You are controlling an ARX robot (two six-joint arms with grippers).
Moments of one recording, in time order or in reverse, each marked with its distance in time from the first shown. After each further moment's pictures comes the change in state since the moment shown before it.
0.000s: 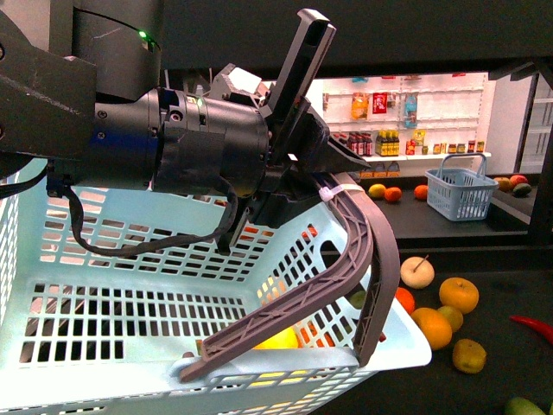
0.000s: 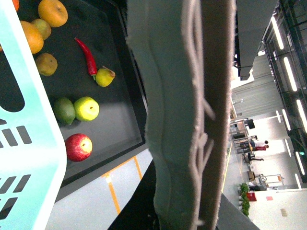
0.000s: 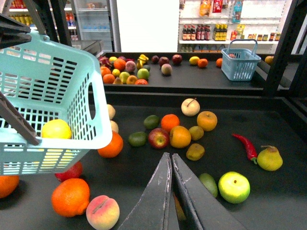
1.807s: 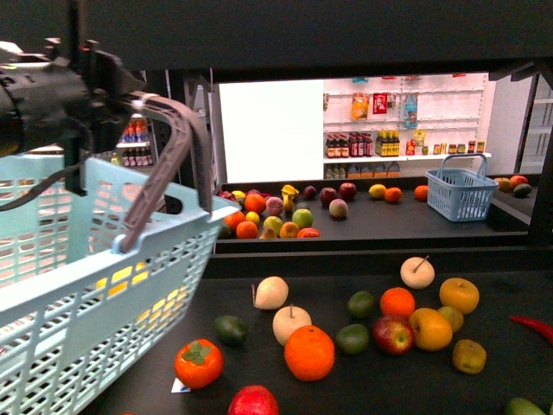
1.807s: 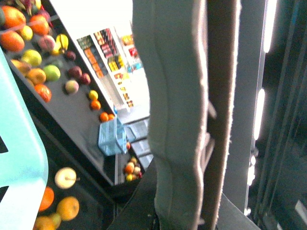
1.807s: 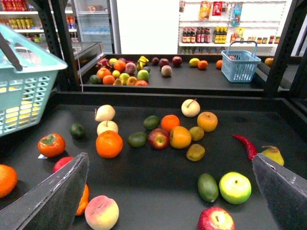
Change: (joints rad) left arm 0.321 0.018 -0.089 0.549 -0.509 -0.388; right arm 0.001 -0.051 -0.046 0.007 0.000 -0.001
